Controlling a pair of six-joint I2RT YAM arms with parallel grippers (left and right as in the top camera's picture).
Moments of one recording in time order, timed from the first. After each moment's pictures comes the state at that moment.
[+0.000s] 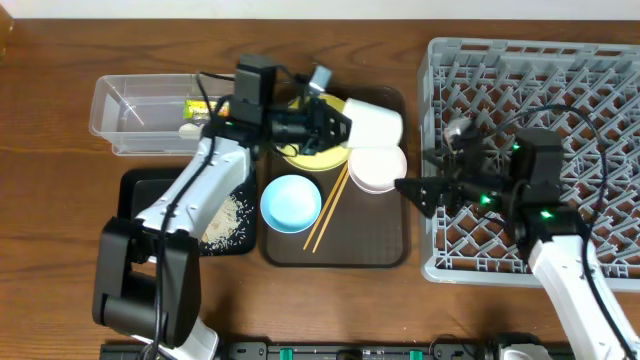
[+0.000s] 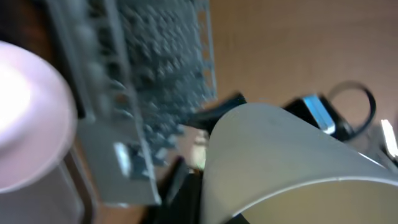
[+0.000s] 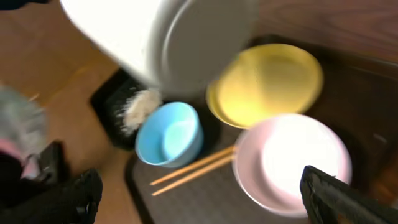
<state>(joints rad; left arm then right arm) -0.29 1.75 1.20 -0.11 1.22 -0.81 0.06 1.22 0.75 -0.22 -0.94 -0.07</state>
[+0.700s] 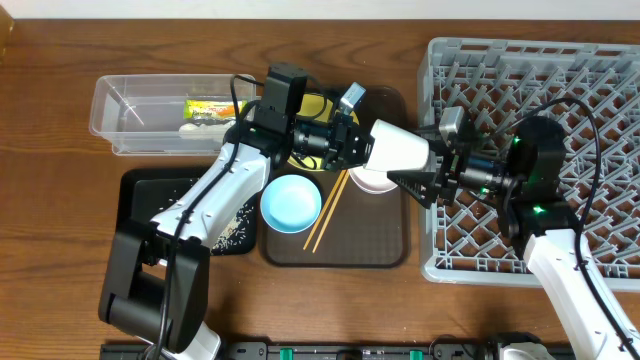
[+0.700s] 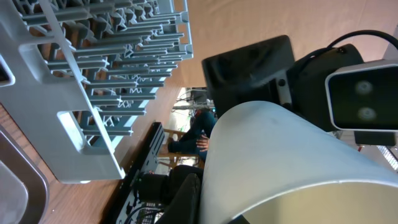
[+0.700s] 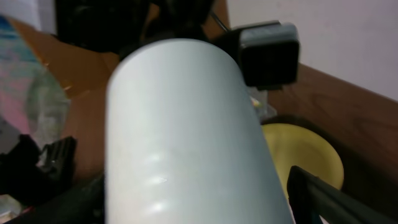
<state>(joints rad) -0.38 1.75 1.20 -0.11 1.33 -0.83 0.08 1.25 0.75 0.12 -1.14 -0.10</state>
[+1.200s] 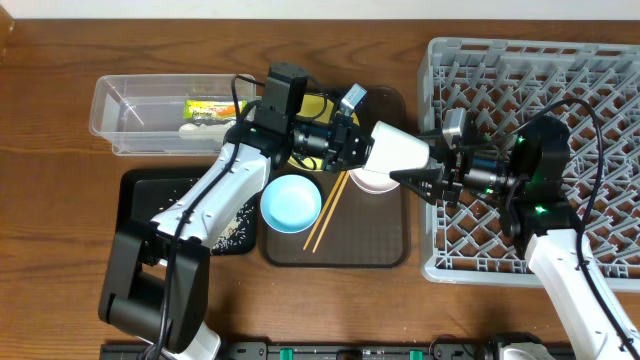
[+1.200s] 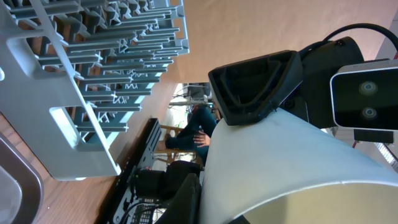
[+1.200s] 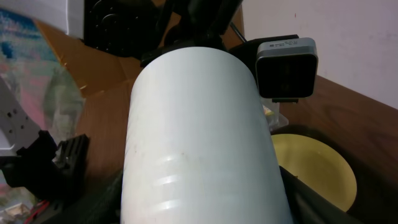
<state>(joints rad) -0.39 1.75 1.20 -0.11 1.36 -0.83 0.07 1.25 0.75 0.14 -1.21 -0.10</state>
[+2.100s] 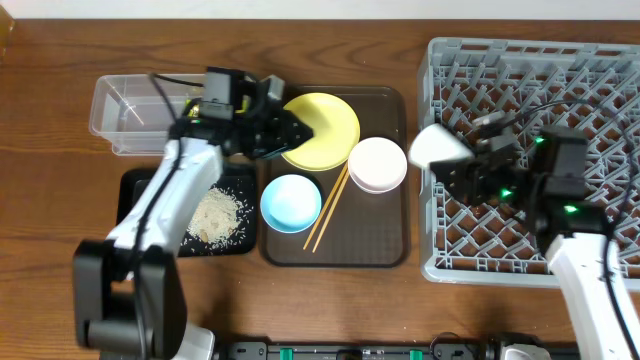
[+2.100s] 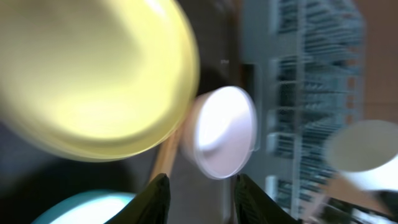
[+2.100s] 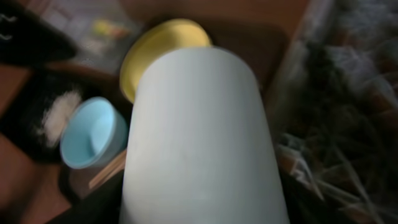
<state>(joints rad) -0.15 1.65 1.20 -0.55 0.66 -0.43 -0.07 1.19 0.88 -0.53 -0.64 -0.08</state>
